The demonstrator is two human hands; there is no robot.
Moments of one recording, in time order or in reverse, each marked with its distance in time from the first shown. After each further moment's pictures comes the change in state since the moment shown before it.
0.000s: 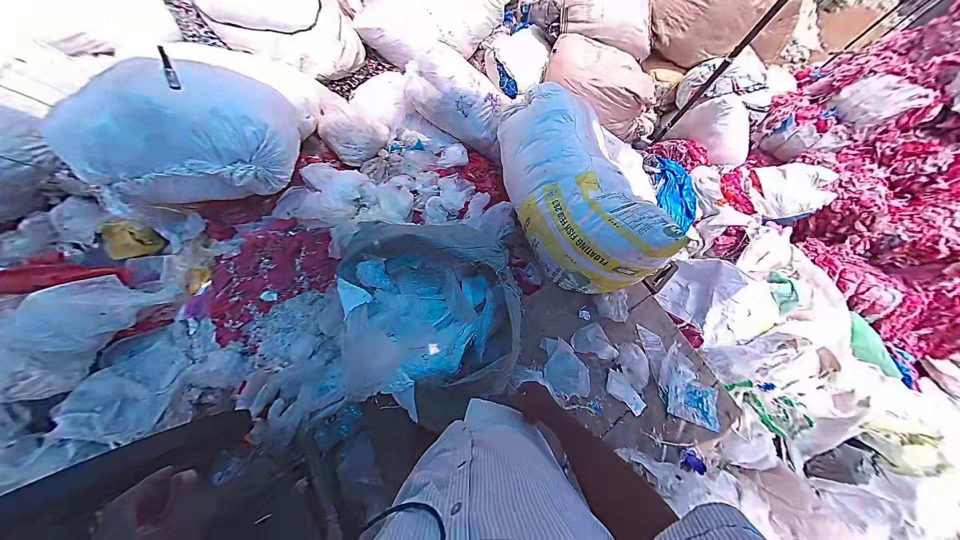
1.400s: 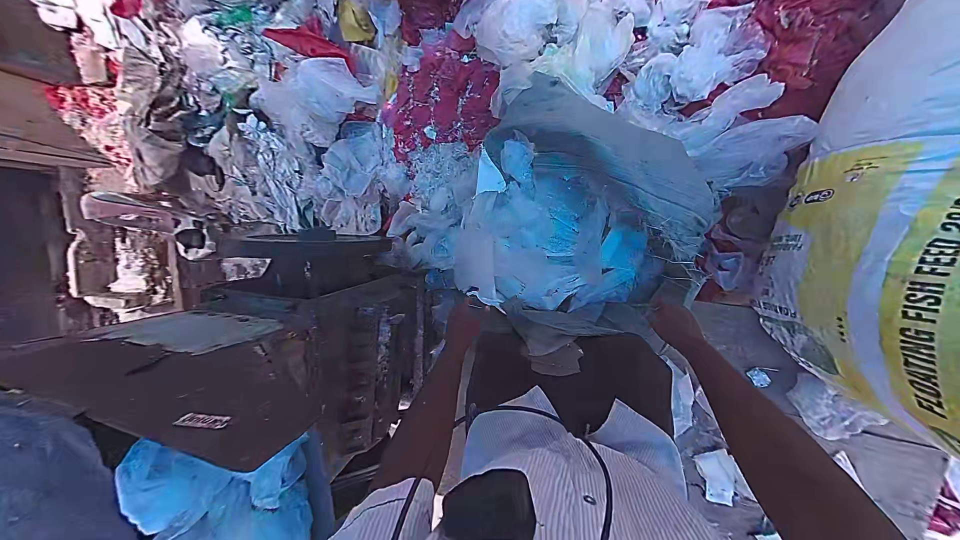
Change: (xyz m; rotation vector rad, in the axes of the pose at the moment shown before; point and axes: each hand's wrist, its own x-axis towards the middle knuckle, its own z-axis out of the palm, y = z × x) left_hand 0.091 0.123 0.397 0.059 -0.775 -0.676; right_hand 0.397 -0.154 -0.194 -0.632 -0.199 -0.163
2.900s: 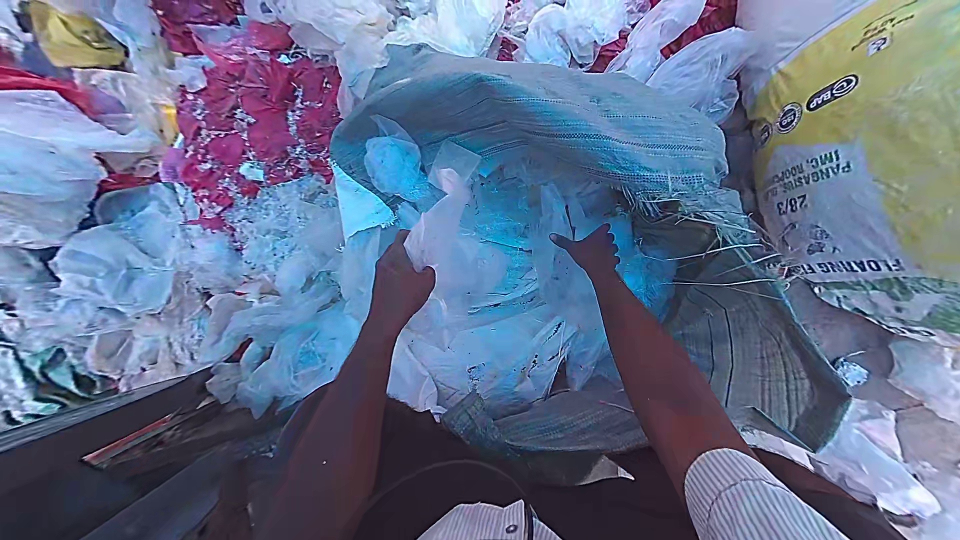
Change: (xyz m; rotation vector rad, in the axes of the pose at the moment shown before) left_hand 0.354 0.118 0.115 0.189 0.243 0.629; right_hand 0.433 -0.025 0.130 0.519 0.652 0.415
